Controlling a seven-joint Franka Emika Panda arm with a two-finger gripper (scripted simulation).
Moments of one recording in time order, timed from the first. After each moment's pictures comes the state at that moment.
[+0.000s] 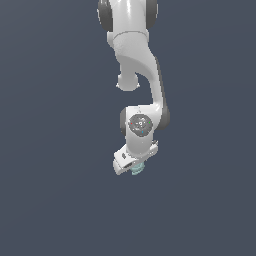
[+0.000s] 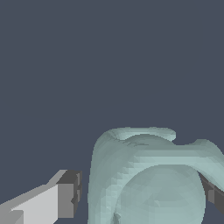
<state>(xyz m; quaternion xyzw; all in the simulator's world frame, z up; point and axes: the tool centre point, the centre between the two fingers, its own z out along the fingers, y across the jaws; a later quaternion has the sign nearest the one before) 0.064 0.036 0.040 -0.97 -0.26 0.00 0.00</state>
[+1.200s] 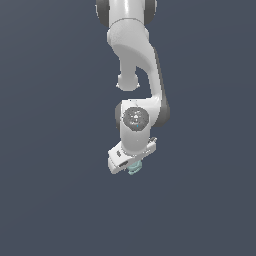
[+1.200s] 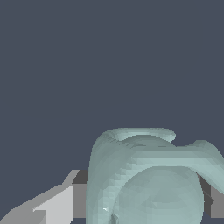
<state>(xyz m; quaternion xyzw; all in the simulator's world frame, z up) 0.074 0.021 0.077 -0.97 -0.26 0.00 0.00</state>
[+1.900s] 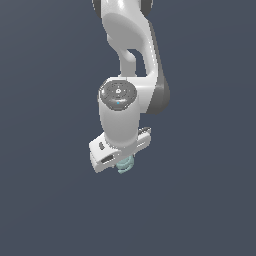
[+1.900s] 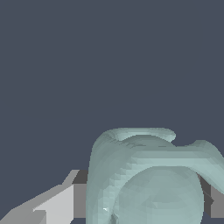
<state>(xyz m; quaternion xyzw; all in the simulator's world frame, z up) 0.102 -0.018 0.172 -0.97 -0.26 0.00 0.00</state>
